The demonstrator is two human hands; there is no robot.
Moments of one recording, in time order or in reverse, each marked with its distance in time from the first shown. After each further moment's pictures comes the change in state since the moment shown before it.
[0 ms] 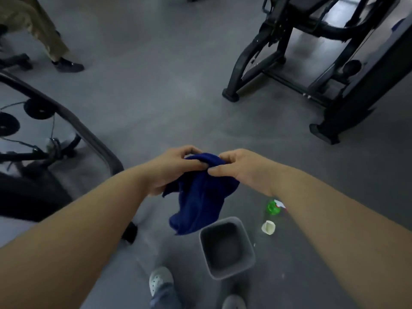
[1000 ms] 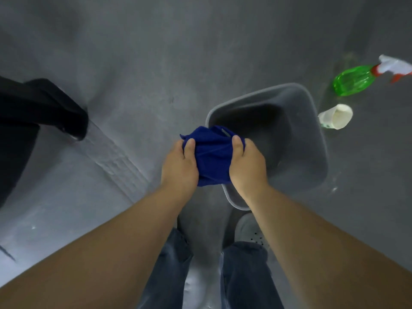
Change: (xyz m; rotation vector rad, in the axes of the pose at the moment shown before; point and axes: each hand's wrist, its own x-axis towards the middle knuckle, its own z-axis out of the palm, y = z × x) left_hand 0.236 -0.581 0.106 0.150 0.598 -0.296; right_hand 0.236 0.547 0.259 0.006 0.537 0.447
